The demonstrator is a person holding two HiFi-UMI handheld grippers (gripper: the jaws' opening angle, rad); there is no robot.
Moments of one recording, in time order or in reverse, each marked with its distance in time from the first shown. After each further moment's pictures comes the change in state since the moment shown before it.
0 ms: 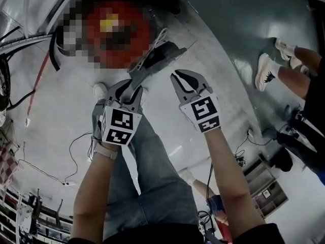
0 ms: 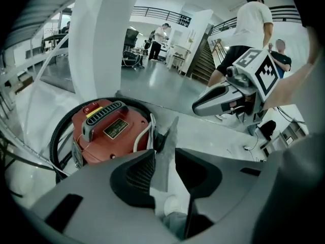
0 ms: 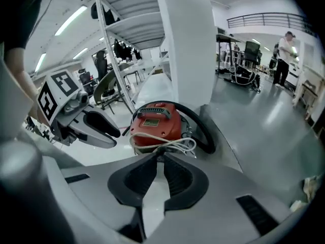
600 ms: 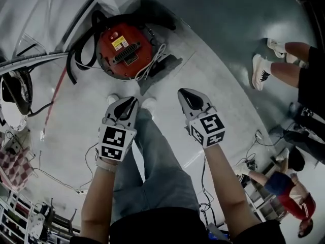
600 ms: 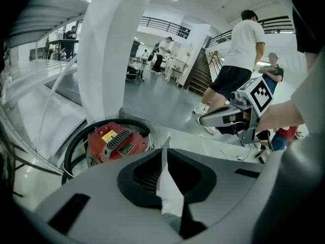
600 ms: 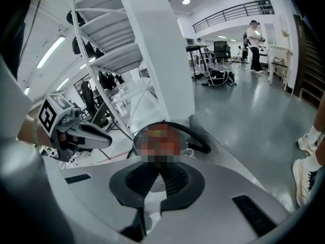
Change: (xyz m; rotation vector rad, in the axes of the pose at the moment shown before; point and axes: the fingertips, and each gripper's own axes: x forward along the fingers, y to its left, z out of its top) left arm -0.121 -0.014 0.072 0.018 -0.108 -0.033; right arm -0.103 0.025 0.047 0.286 -0.167 -0.059
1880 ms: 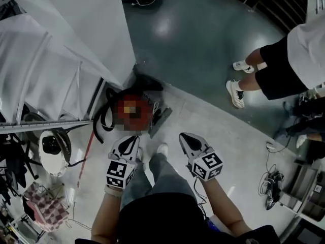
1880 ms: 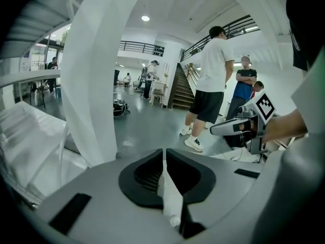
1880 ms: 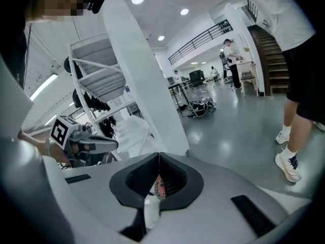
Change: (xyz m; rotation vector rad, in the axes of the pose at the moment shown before) left arm -0.186 -0.075 0.209 0.237 -0.182 -0.052; right arm -0.234 0.076 0.152 0.220 -0.363 -0.096
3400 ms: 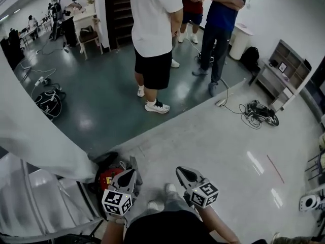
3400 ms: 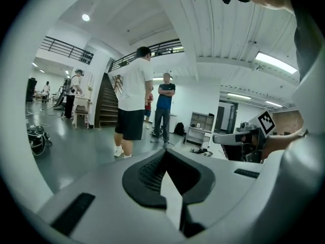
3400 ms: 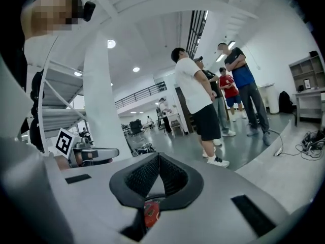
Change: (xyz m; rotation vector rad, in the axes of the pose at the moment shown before) left arm -0.132 -0.161 0.082 0.368 -0.134 -0.792; right arm -0.265 0.186 -0.034 0.265 -0.594 -0.757
